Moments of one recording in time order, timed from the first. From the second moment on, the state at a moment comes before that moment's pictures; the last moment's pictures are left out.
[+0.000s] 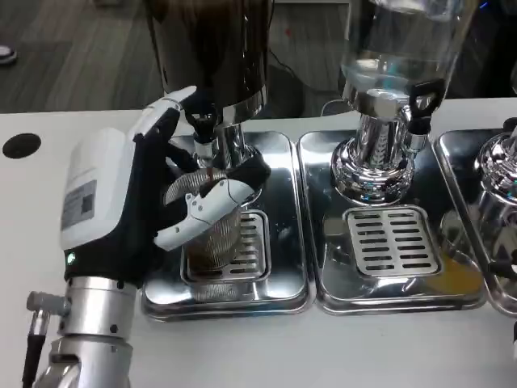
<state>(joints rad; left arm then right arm) 0.11 0.22 -0.13 -0.37 0.68 -0.02 0.17 0.54 -0.44 -0.23 0.13 -0.32 -0.82 -0.05</state>
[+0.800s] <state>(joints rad) 0.11 0.21 -0.09 -0.37 0.62 -0.02 0.17 0.54 -0.44 -0.23 0.13 -0.32 -0.83 -0.05</state>
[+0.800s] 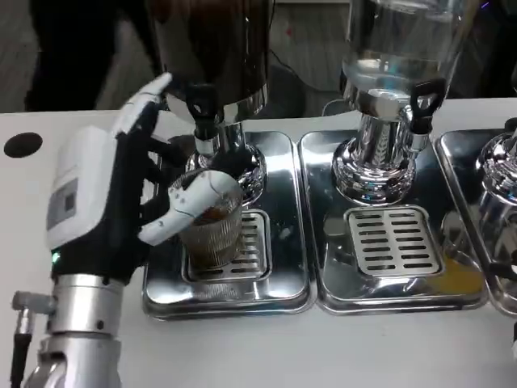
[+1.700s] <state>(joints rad) 0.41 0.29 0.09 -0.52 0.68 -0.09 0.17 0.54 -0.42 -0.19 0.11 -0.14 -0.78 0.05</state>
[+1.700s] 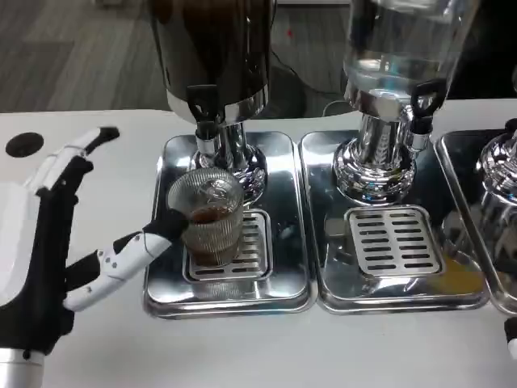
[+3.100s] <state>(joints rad) 0.81 0.32 0.08 -0.43 0.76 -0.28 0.23 0.13 -0.42 0.04 -0.04 -0.07 -0.35 0.35</state>
